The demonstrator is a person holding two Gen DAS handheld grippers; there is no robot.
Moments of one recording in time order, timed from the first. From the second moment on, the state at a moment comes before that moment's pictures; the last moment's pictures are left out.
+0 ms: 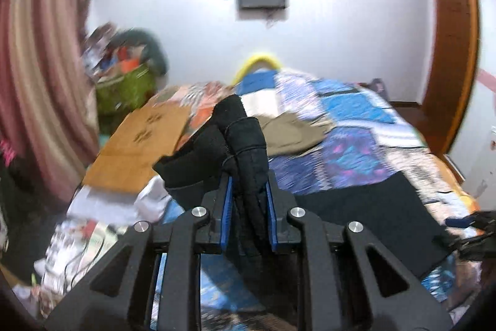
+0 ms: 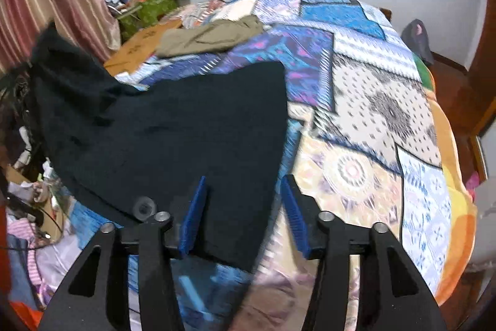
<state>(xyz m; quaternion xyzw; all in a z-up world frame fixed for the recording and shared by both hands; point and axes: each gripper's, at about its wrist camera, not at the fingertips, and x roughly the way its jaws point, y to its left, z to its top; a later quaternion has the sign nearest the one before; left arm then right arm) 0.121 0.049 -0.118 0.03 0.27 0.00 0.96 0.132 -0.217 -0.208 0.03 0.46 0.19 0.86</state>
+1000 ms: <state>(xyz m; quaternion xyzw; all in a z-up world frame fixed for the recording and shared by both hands) 0.110 -0.157 -0.198 0.08 0.40 -0.27 0.87 0.106 -0.269 -0.193 0.10 0.44 0.17 0.87</state>
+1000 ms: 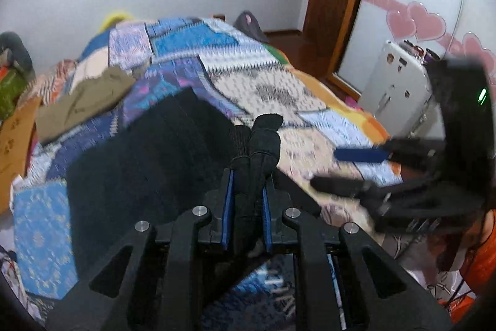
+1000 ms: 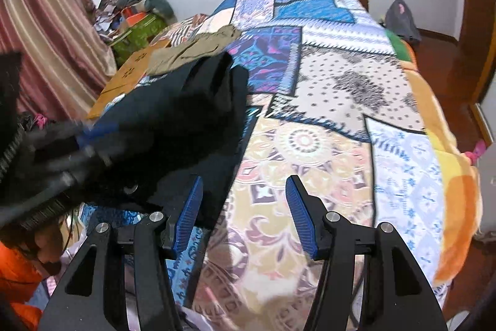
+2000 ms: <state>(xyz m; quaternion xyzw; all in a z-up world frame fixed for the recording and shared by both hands) 0.146 -0.004 -0.235 0.04 0.45 -0.06 0.89 0.125 -0.190 -0.185 0.04 0.42 0.24 0.87</state>
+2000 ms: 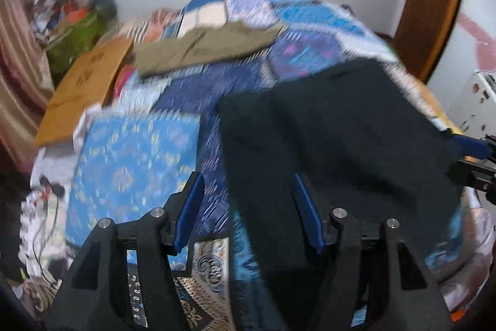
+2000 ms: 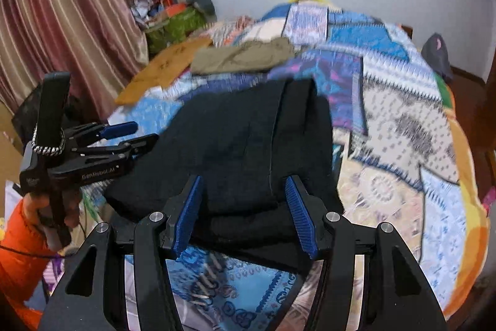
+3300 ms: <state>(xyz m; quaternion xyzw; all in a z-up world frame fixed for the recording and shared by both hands) 0.225 -0.001 -0.274 0.03 0.50 -0.12 0.86 0.232 -0.260 -0.224 -0.01 0.45 0.18 0.88</state>
